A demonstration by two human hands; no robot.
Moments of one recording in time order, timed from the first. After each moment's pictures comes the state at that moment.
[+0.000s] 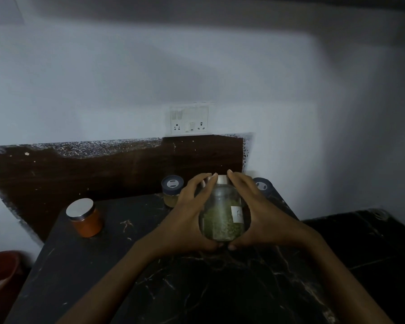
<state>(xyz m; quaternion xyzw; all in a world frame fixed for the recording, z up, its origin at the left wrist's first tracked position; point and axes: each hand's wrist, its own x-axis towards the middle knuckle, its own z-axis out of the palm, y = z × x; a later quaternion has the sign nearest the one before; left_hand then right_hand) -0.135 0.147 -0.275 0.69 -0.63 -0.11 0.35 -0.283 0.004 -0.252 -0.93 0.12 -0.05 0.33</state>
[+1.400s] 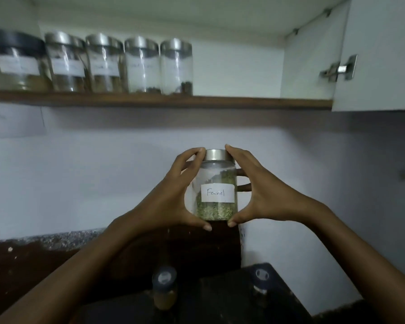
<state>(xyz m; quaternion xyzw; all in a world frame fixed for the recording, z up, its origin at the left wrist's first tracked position) -0.073 0.092 -0.090 0.62 -0.70 0.12 0.33 -0.249 -0.049 -0.068 -0.94 0.03 -0.26 0.23</state>
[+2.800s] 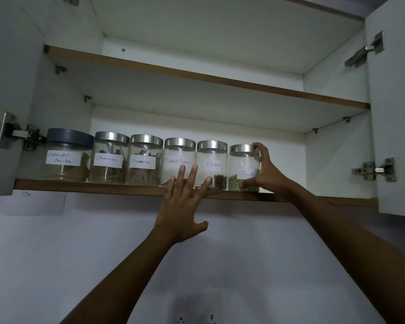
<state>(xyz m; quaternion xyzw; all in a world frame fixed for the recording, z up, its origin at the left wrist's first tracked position) 0.078 0.005 0.019 0.68 -0.46 0.55 0.14 -0.089 -0.161 0.113 -0.84 0.04 -0.45 0.30</state>
